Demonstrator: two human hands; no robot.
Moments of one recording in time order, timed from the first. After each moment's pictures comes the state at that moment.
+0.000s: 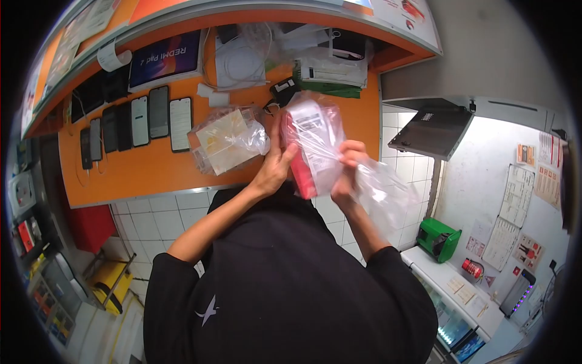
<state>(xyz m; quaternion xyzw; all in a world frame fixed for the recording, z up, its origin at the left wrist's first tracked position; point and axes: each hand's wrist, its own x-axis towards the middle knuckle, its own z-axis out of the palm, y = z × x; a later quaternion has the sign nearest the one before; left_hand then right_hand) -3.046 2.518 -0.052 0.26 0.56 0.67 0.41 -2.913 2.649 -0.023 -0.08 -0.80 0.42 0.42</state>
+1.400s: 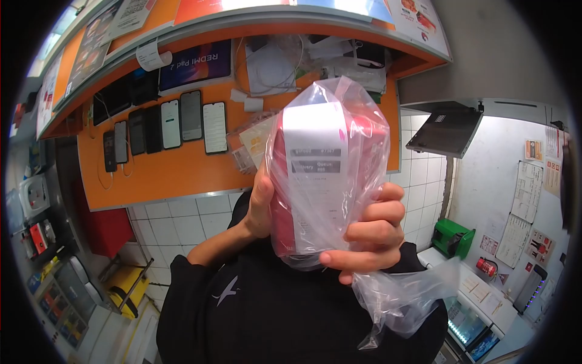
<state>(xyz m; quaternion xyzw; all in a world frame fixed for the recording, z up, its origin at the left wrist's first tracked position) -3.095 2.412 0.078 0.11 0.34 0.75 0.55 -2.962 2.556 0.134 0.12 -0.83 0.33 0.43</state>
